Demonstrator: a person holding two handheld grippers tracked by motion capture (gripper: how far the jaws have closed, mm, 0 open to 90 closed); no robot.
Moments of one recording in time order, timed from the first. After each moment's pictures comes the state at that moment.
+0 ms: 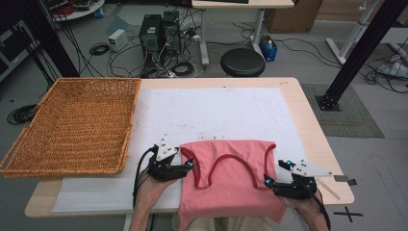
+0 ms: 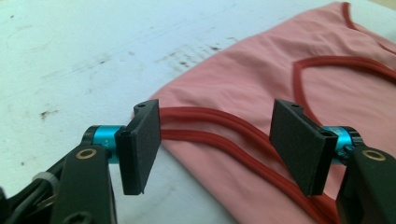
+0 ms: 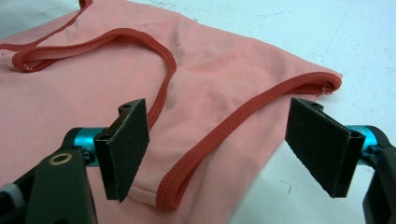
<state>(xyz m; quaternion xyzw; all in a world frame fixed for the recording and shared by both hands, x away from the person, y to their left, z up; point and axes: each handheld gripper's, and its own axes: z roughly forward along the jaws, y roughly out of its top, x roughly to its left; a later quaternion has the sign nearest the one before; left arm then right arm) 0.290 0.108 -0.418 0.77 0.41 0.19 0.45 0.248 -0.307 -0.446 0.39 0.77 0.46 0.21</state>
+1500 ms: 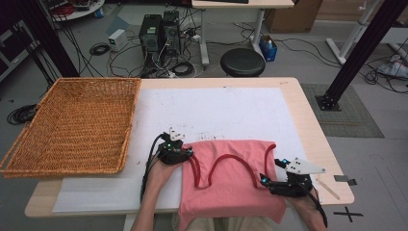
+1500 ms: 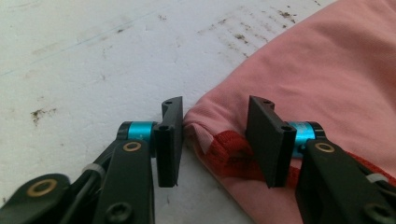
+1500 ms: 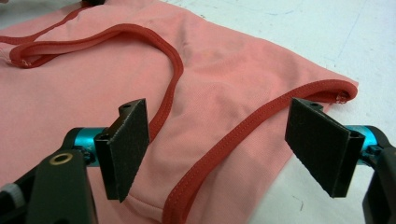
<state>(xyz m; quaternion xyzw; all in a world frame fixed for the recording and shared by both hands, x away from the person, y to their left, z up) 0.349 0.094 -0.447 0.80 0.44 0.19 0.36 0.254 -0.296 -0.444 0.37 0.79 0.44 0.21</state>
